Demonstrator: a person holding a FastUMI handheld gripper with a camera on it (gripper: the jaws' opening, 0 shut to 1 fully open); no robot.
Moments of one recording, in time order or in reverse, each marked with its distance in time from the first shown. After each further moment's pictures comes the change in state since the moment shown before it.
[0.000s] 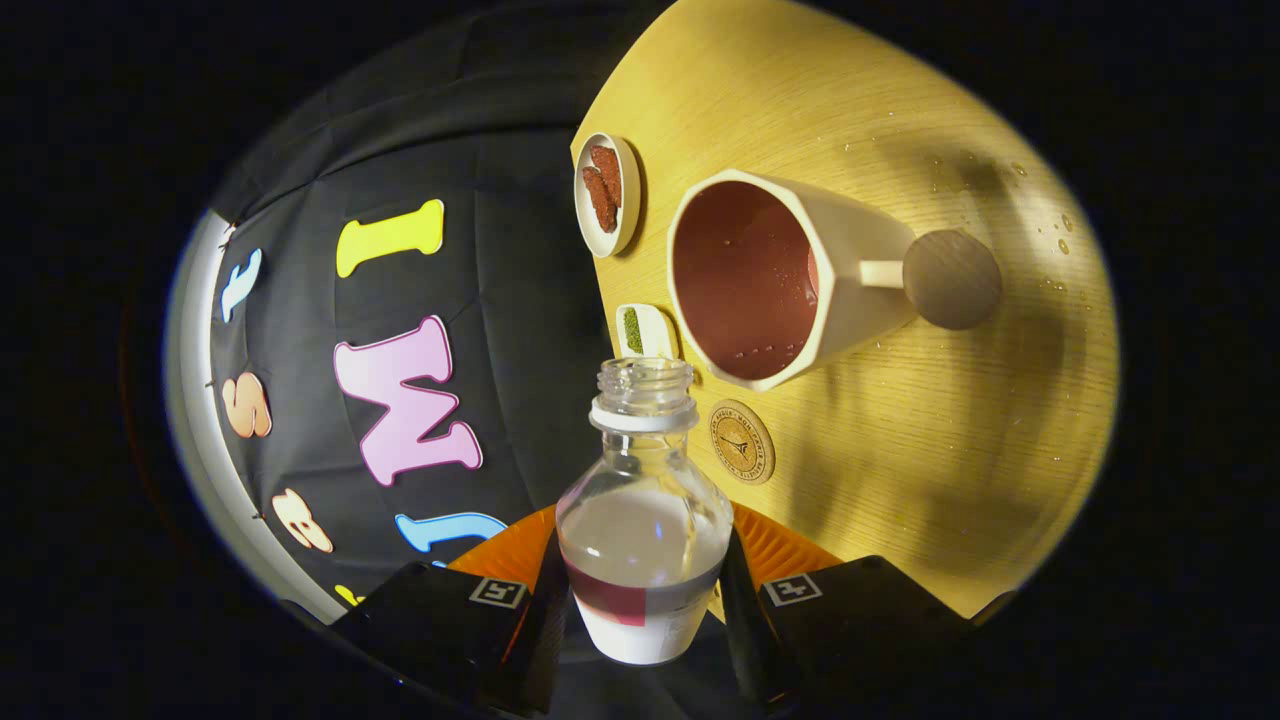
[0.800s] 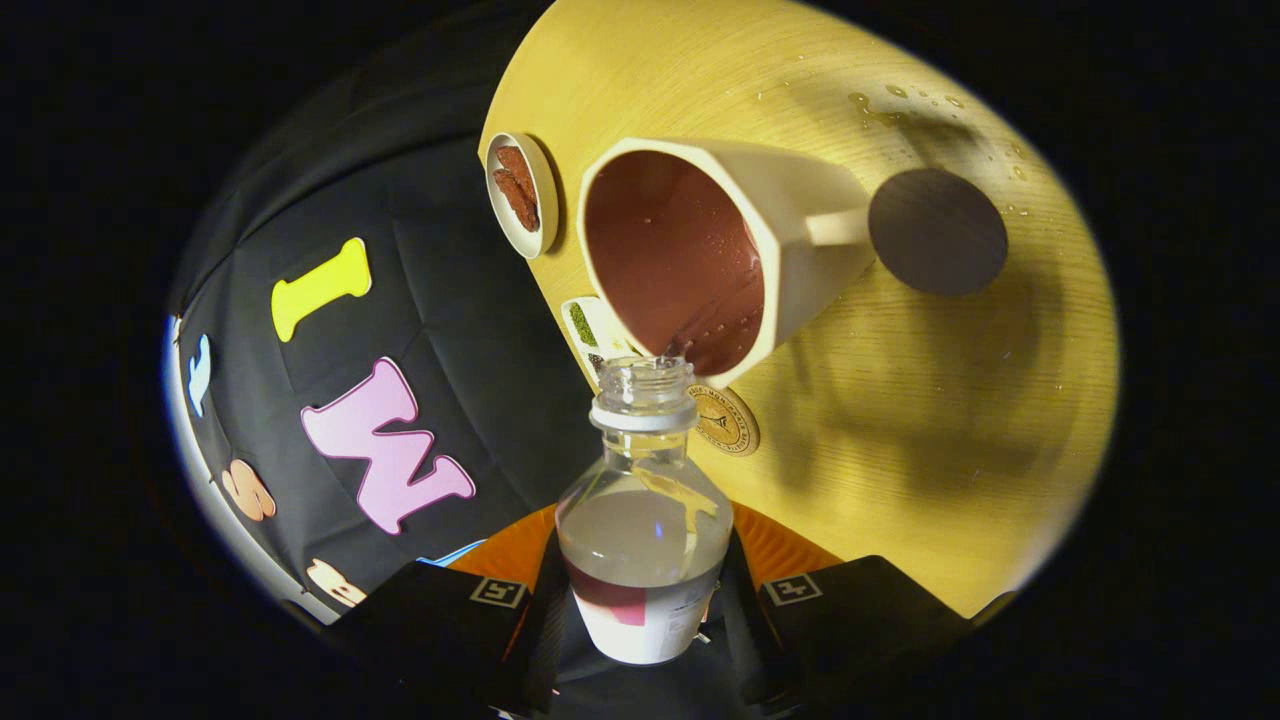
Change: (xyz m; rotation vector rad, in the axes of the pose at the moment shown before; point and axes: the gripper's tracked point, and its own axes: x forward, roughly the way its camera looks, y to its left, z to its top) arm 0.001 -0.005 0.001 0.234 0.073 -0.110
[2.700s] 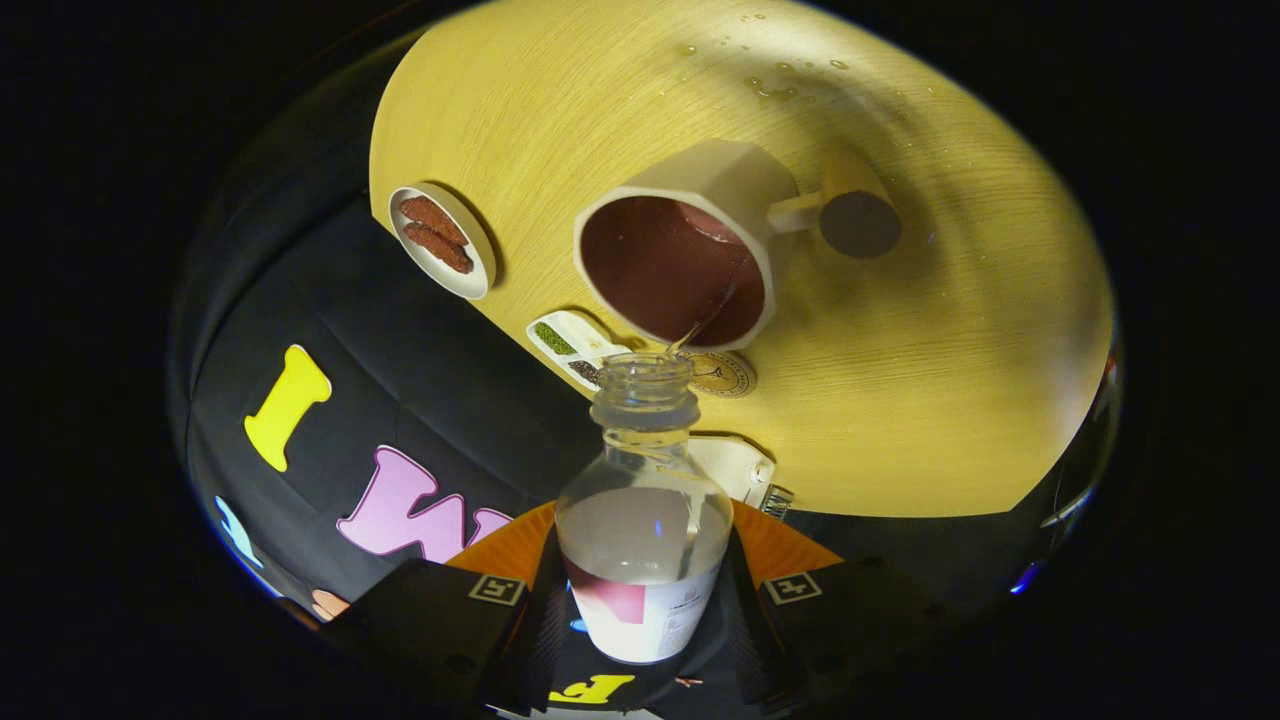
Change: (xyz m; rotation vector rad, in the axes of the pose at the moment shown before) arm -0.029 0.040 0.000 0.400 0.062 -0.124
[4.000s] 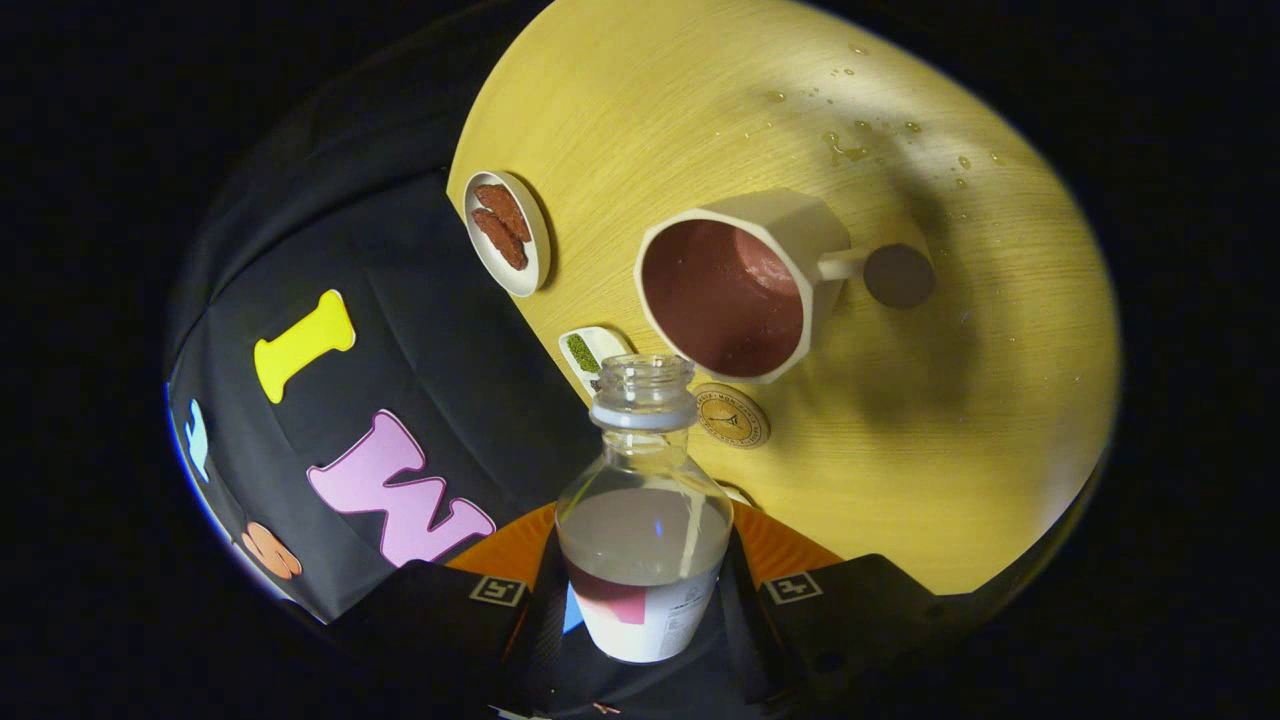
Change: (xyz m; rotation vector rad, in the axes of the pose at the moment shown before) arm 0.006 -0.003 0.006 -0.302 -0.163 0.097
